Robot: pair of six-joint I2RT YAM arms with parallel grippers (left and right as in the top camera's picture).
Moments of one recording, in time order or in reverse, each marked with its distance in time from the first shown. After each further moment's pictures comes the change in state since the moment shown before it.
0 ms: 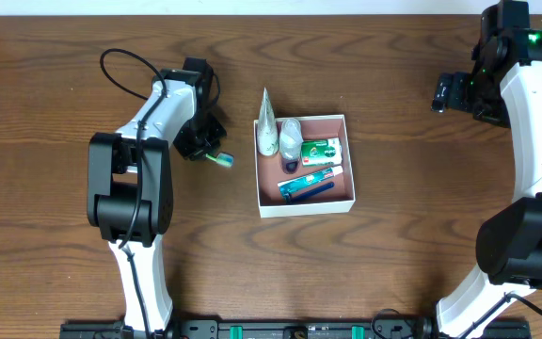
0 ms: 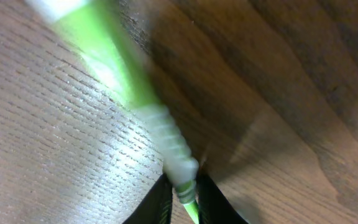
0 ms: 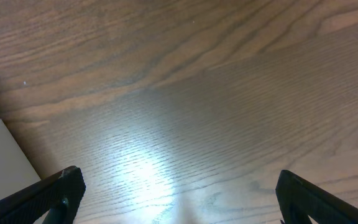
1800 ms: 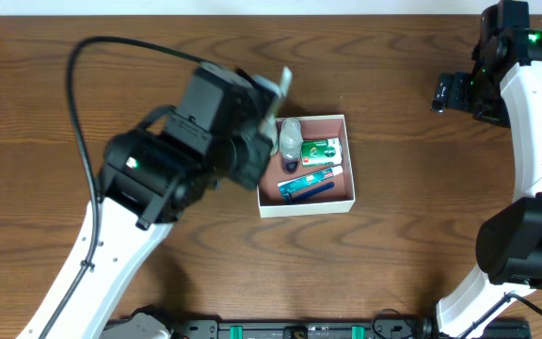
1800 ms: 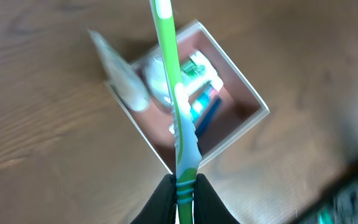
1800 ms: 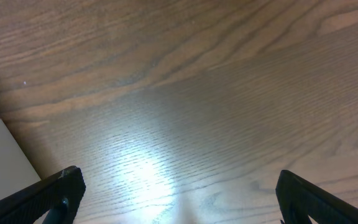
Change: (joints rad) left arm -0.439 -0.803 0.089 -0.203 0.047 0.710; right arm 0.000 0.000 0.000 0.000 0.000 0.000
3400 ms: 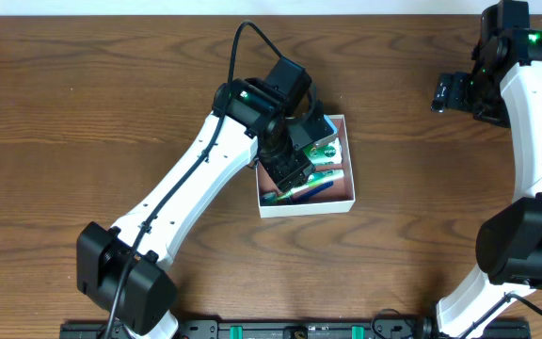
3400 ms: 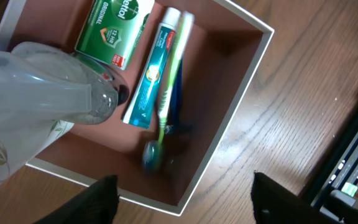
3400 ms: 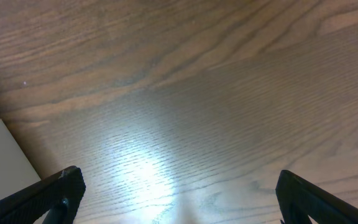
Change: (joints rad) left arm -0.016 0.407 0.000 -0.010 0.174 0.453; right arm 0.000 0.000 0.000 0.000 0.000 0.000
